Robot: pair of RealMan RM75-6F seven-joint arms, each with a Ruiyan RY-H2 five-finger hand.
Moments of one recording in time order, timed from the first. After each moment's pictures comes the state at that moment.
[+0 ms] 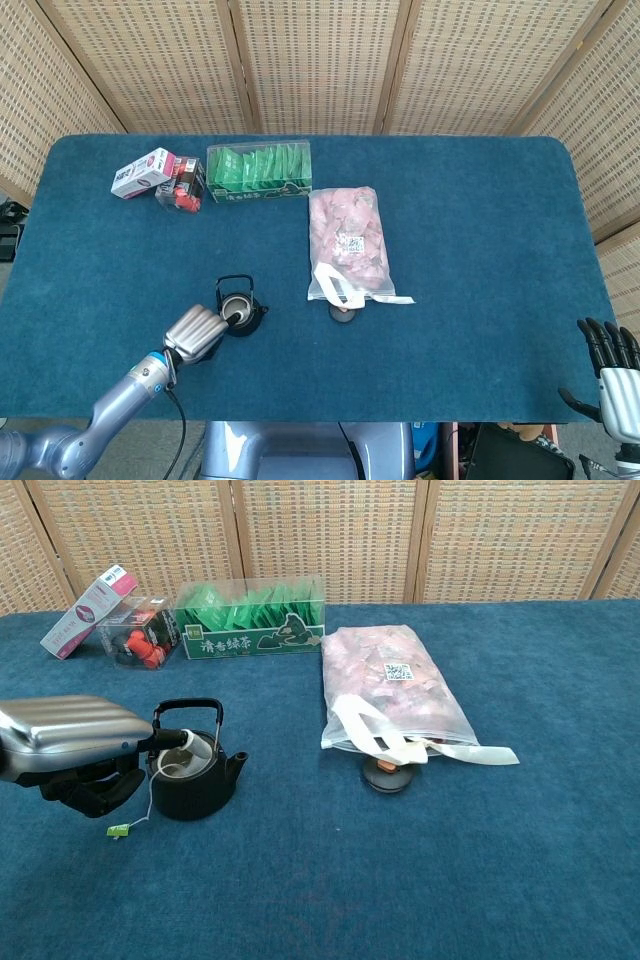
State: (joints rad) left arm -0.67 -1.31 0.00 -1.84 1.12 0.86 0.67; right arm -0.05 -1.25 0.02 -1.34 -1.56 1.61 0.13
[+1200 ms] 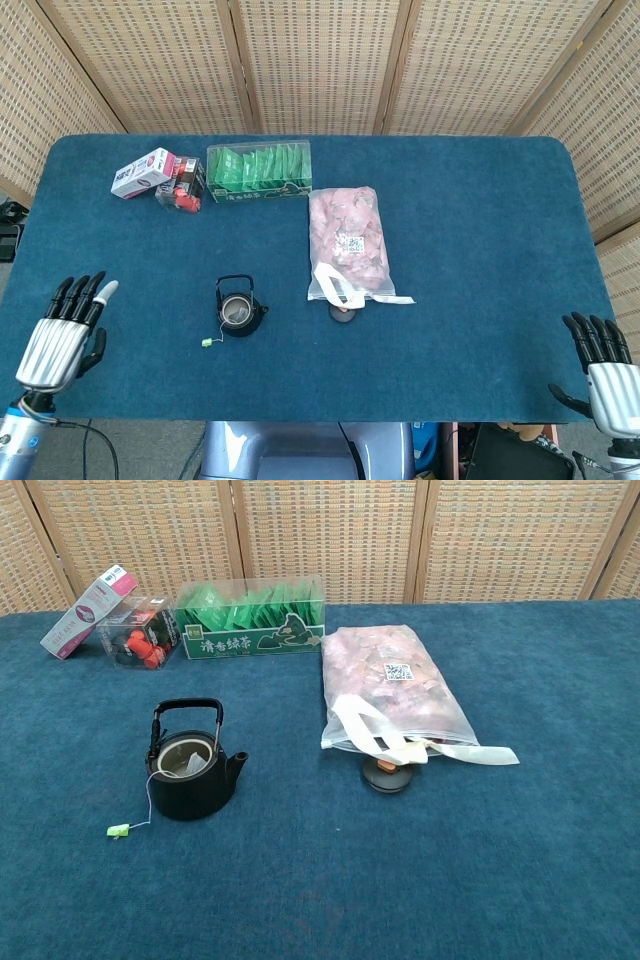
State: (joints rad) left arm -0.19 -1.19 0.10 -1.68 1.57 1.57 0.27; right arm -0.03 -1.24 0.01 -1.34 -1.62 1.61 0.12
